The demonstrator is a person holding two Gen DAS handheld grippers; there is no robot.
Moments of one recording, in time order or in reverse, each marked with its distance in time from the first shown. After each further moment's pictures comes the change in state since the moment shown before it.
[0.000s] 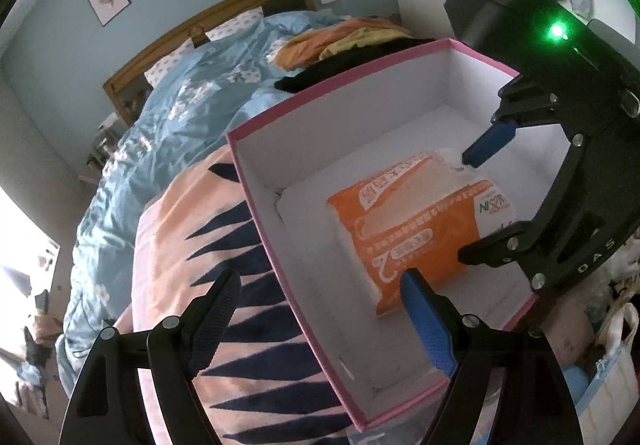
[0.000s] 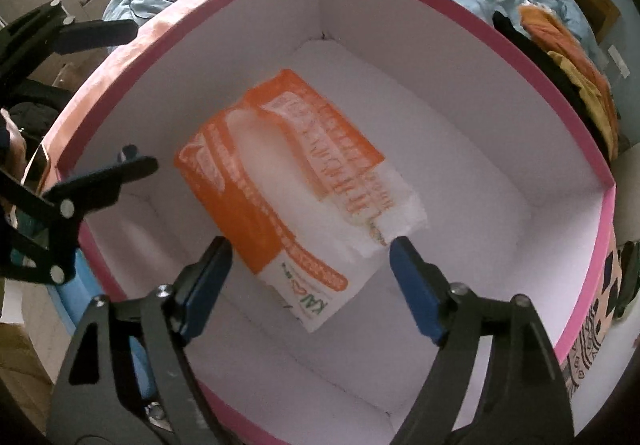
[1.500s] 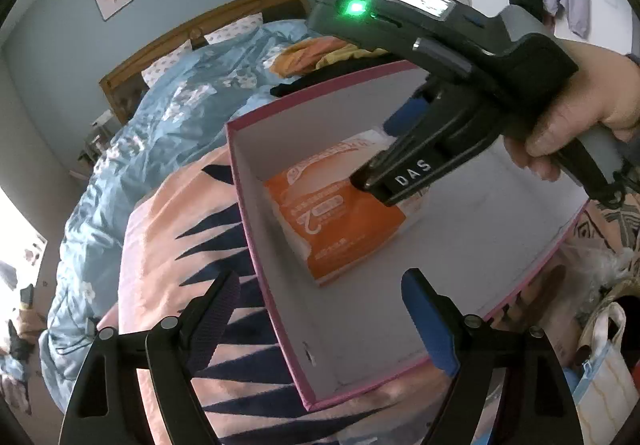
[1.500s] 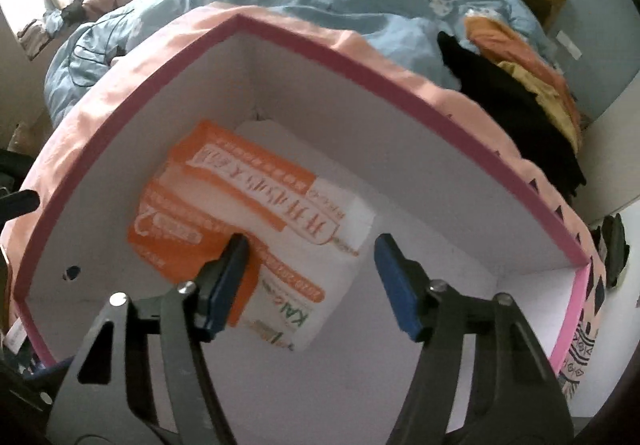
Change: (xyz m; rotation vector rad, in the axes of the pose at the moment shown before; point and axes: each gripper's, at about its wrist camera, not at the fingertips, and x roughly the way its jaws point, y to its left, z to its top) left arm -0.001 0.003 -0.009 -0.039 -0.043 -0.040; right arm 0.017 -0.026 0.057 0.152 -0.102 -0.134
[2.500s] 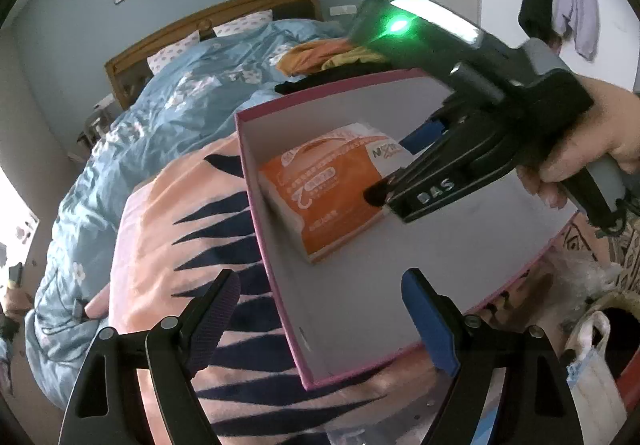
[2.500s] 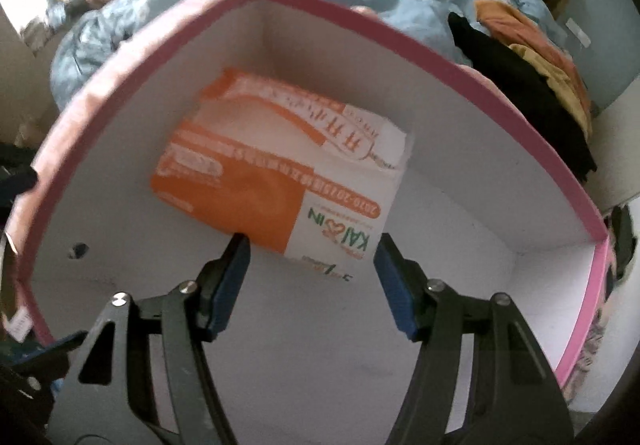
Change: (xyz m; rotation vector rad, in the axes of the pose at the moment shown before) left arm -0.009 0.003 -0.005 -0.076 -0.004 -0.029; right arm -0.001 0.008 -0.009 0.031 0.021 0.037
